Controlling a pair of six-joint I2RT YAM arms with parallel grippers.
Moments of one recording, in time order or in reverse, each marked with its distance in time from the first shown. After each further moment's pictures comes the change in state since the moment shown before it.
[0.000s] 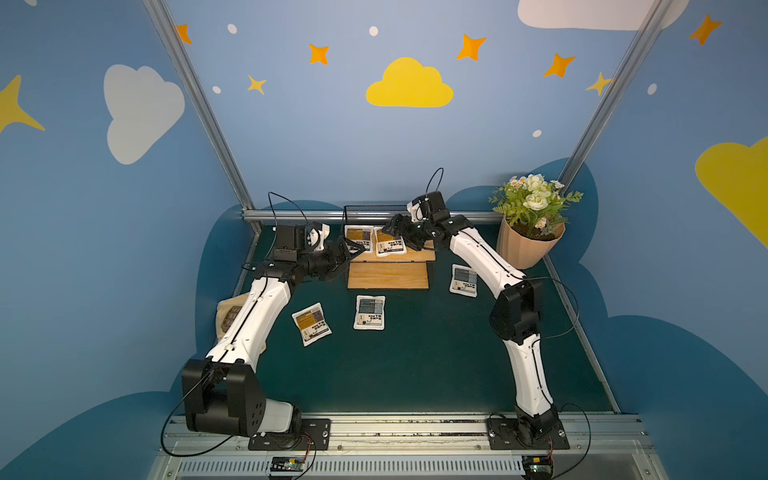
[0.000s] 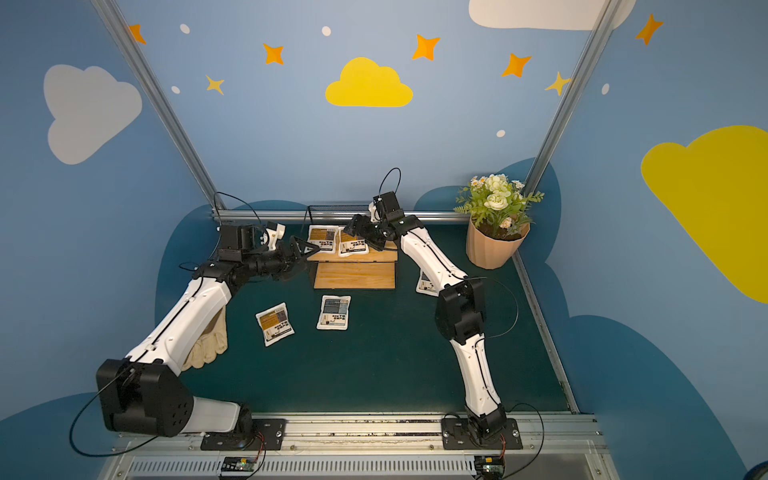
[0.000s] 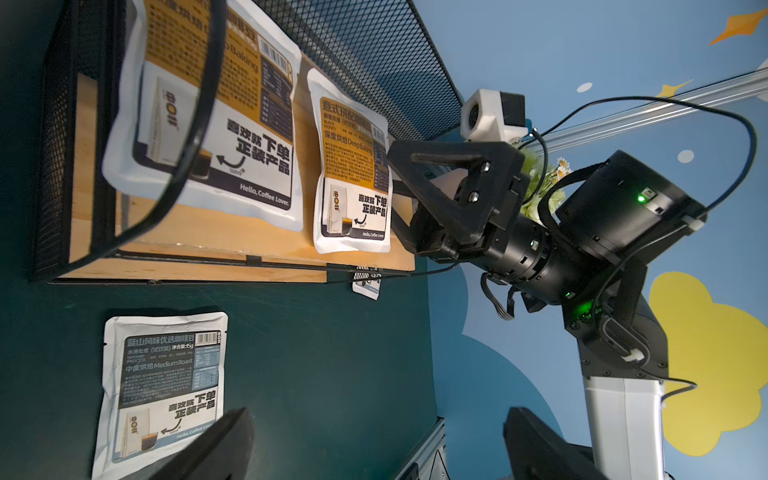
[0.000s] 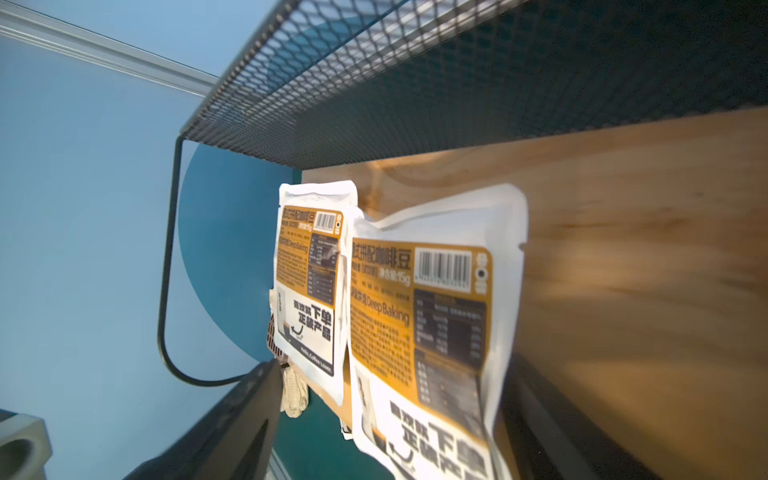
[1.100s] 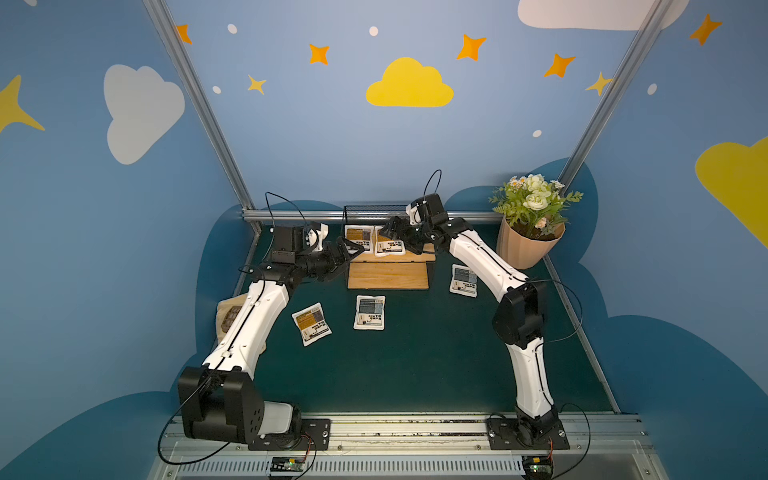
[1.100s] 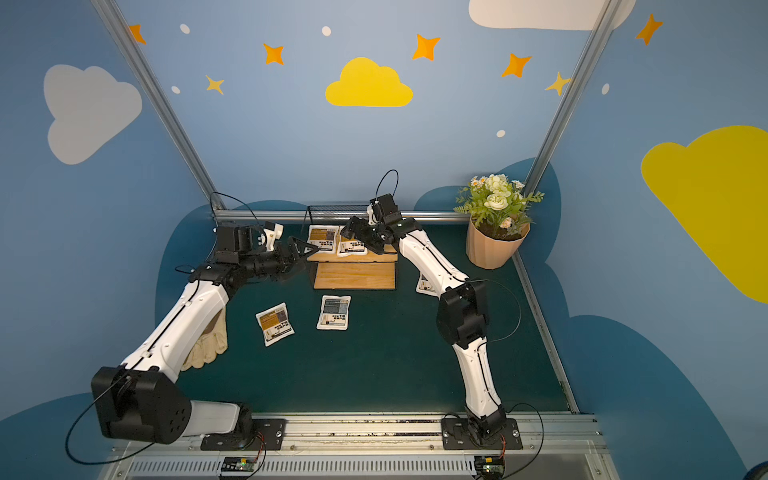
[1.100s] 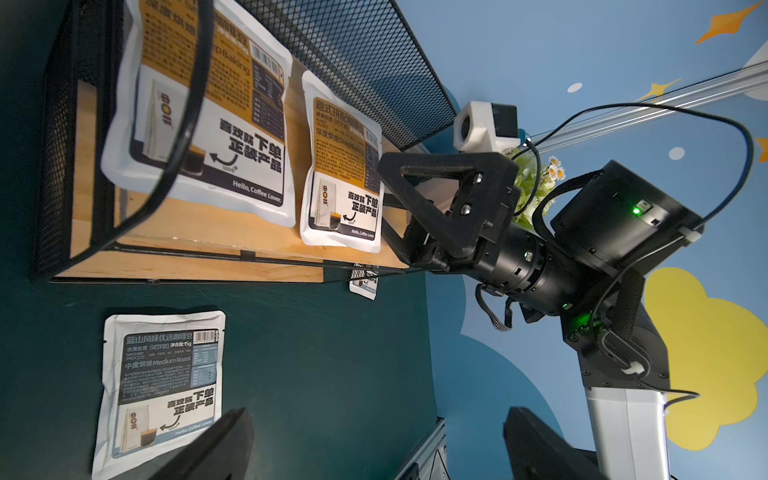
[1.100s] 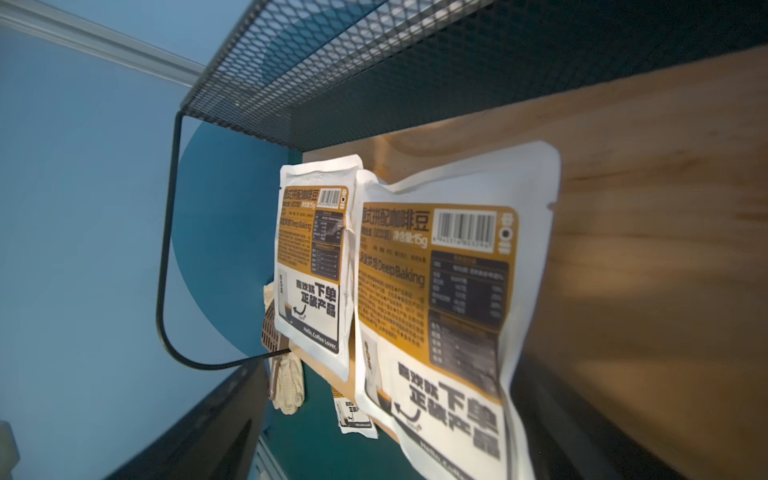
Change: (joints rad) left arm 0.005 -0.039 -0.010 -0.016 -0.008 0.005; right arm 0.026 -0.043 -0.048 0.000 0.037 -0.001
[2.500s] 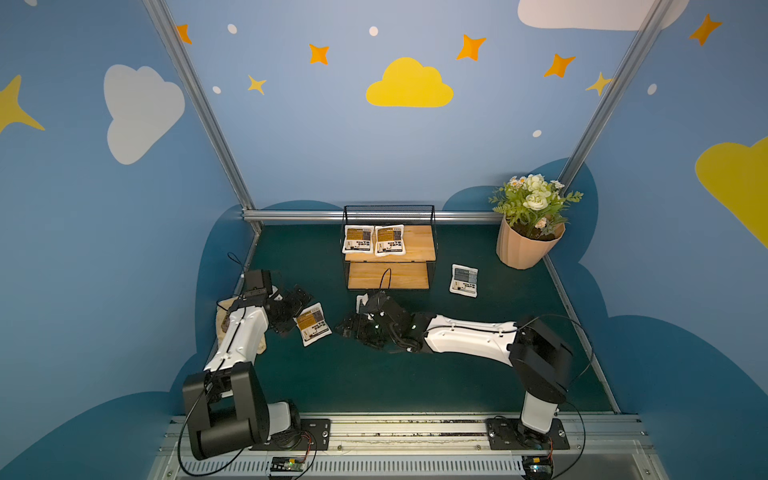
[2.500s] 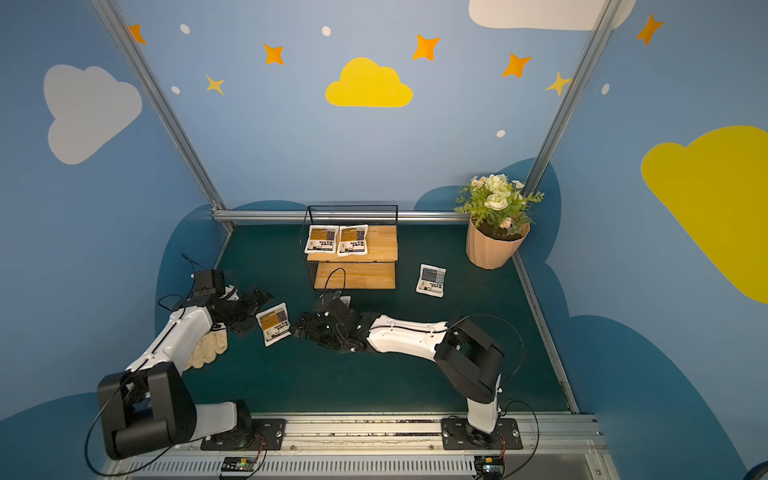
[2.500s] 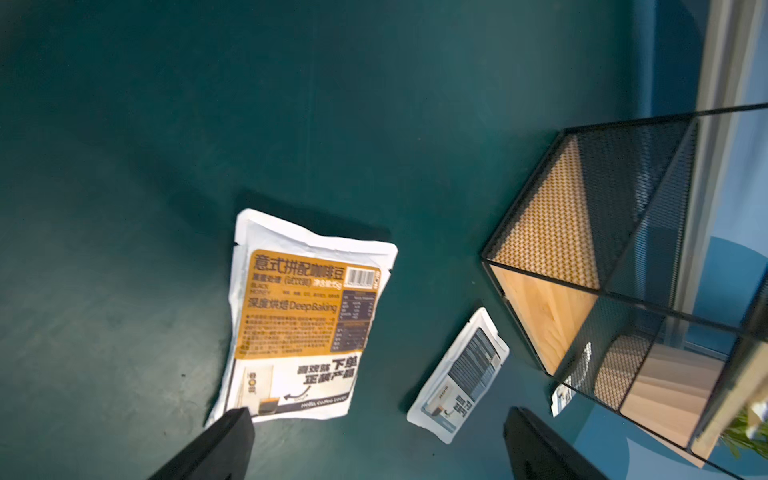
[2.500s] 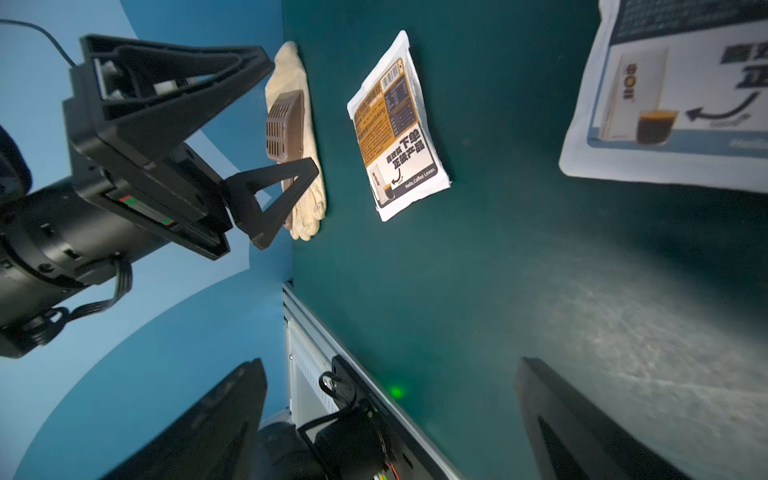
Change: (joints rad) left arm 0.336 -0.009 -0.377 -0.153 -0.337 0.043; right arm 0.579 -0.334 -0.914 0.652 0.218 0.459
